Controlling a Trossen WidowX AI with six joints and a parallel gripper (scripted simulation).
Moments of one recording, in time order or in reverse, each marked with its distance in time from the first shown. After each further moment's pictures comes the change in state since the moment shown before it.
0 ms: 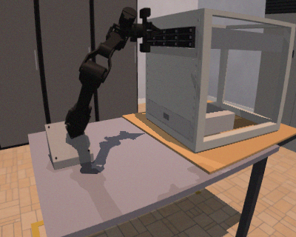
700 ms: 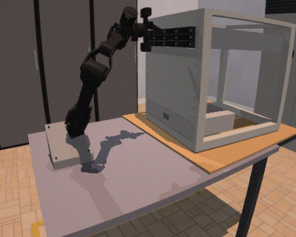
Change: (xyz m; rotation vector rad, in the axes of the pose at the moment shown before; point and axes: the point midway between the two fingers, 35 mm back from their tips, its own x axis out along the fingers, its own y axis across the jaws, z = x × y) arm 0.006 -0.003 0.004 0.000 -0.001 0.000
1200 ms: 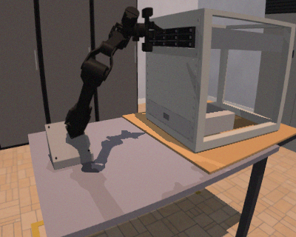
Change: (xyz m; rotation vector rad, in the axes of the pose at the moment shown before) arm 0.006 0.000 0.000 0.001 0.000 -0.001
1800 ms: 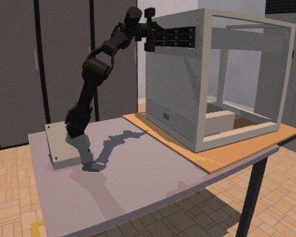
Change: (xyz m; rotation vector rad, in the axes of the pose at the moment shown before) arm 0.011 0.000 0.000 0.000 0.000 0.001
